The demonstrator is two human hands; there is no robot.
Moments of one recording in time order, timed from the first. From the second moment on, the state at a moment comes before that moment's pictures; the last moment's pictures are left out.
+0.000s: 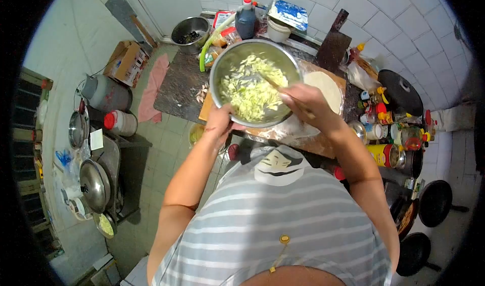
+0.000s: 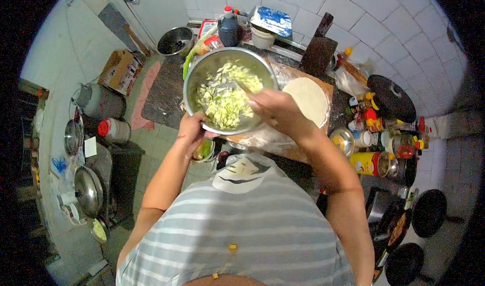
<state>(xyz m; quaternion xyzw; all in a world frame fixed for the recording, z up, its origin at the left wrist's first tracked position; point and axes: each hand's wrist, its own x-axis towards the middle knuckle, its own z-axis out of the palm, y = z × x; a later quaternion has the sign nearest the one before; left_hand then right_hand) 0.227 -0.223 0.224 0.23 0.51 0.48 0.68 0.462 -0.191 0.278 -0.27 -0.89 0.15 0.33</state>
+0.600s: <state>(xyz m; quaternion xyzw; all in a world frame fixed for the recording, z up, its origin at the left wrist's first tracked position) 0.225 -0.217 0.215 0.22 0.51 0.50 0.67 0.444 -0.204 0.247 -0.21 -0.89 0.17 0.36</state>
